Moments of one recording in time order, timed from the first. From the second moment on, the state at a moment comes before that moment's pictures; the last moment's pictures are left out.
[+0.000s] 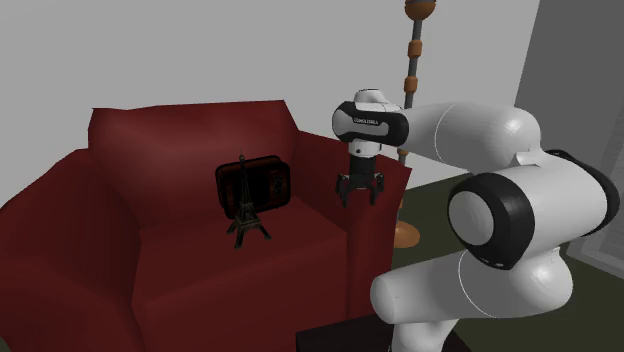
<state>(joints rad) 0.00 -0.77 0.04 -2.41 0.08 1.60 0.01</state>
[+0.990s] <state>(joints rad) -0.02 -0.52 0.23 -2.24 0.50 1.48 0.66</state>
